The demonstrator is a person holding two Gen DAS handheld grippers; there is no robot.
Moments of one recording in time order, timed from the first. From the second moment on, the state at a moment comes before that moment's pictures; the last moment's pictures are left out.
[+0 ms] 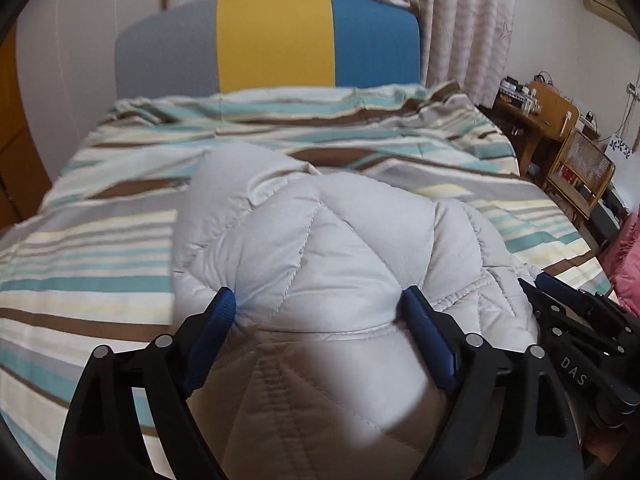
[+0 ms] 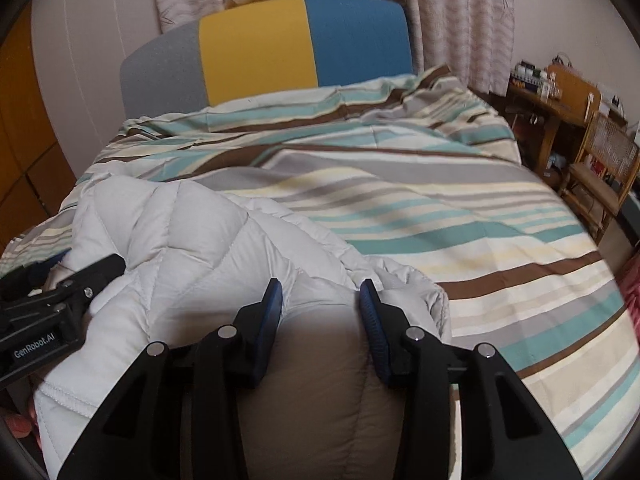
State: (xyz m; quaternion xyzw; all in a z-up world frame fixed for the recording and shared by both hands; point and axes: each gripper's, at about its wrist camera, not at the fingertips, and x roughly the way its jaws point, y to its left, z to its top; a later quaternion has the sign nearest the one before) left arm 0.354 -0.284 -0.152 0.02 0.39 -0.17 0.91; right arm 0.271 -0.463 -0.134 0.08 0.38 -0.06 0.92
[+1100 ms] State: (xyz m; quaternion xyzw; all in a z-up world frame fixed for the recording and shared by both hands) left arm 0.298 -0.298 -0.167 0.01 0.33 -0.09 0.94; right arm 0.282 -0.467 -0.152 0.09 0.37 -0.08 0.92
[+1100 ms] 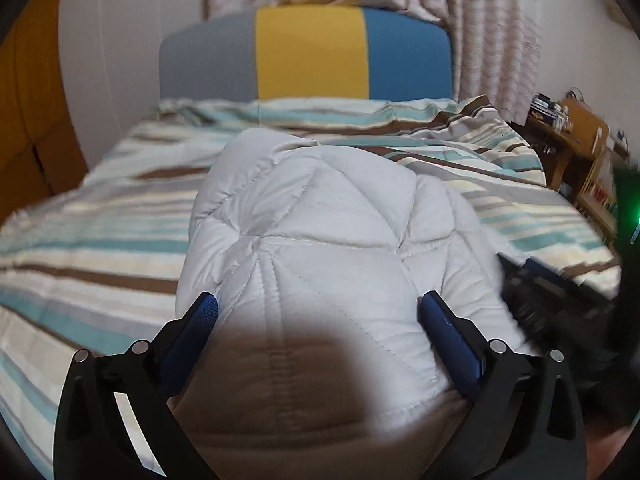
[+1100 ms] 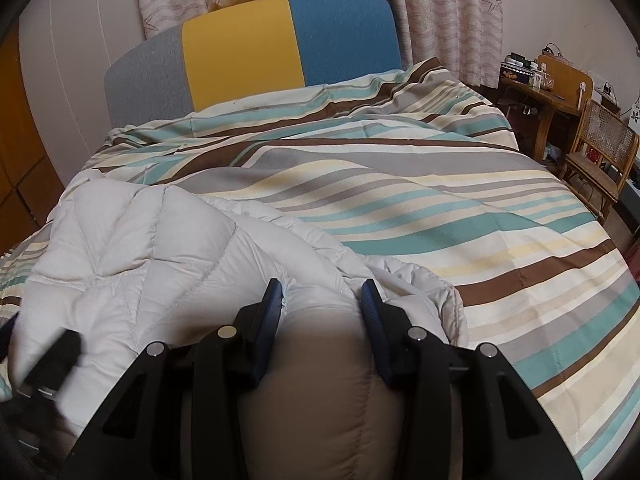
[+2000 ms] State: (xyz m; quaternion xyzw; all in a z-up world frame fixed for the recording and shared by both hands) left arm 0.303 -0.299 -0.183 0.02 0.32 -0.12 0.94; right arm 0.209 -0.464 -0.151 0.11 0.31 -0.06 0.94
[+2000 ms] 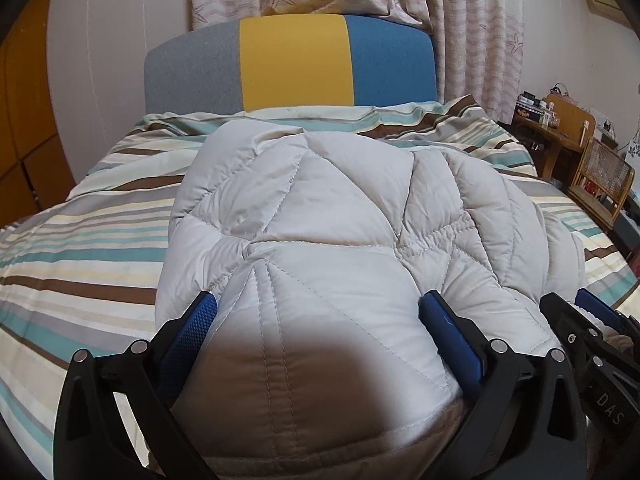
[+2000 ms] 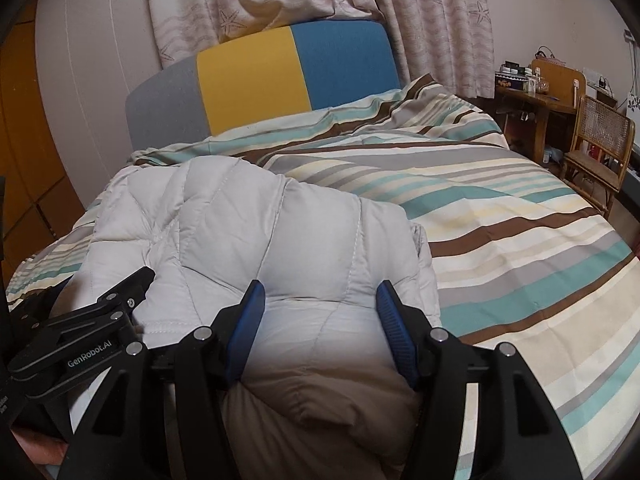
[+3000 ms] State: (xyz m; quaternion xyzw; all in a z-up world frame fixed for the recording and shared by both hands) left arm 0.254 -0.221 -0.184 -0.08 0.43 -0.30 0.85; right arm 0.174 -0.512 -0.163 0.32 0.40 0.10 0.86
